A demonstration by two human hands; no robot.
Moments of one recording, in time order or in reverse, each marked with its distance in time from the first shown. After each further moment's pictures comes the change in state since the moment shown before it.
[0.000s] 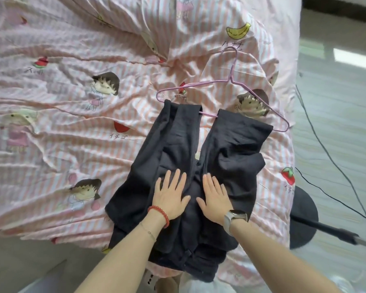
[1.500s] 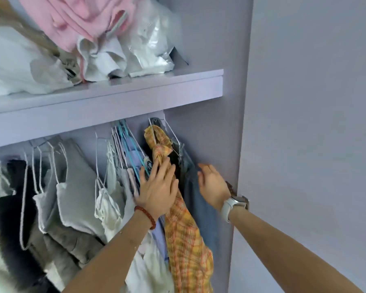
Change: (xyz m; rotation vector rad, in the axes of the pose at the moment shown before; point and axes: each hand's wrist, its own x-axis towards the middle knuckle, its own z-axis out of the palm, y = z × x) left_hand -0.965 -0.246 0.233 -0.052 0.743 -2.435; right_hand -0.663 -0.783 0.410 -0.255 -0.681 -2.239
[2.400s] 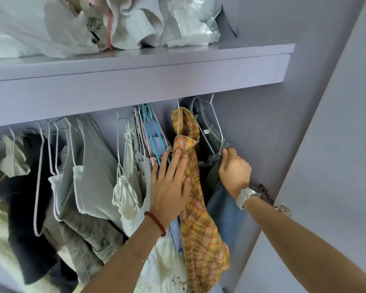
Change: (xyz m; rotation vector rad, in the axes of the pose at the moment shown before) left_hand -0.013 -0.036 0.027 -0.122 0.128 -0.102; right_hand 0.057 -0.017 0.038 -0.149 0.308 0.026
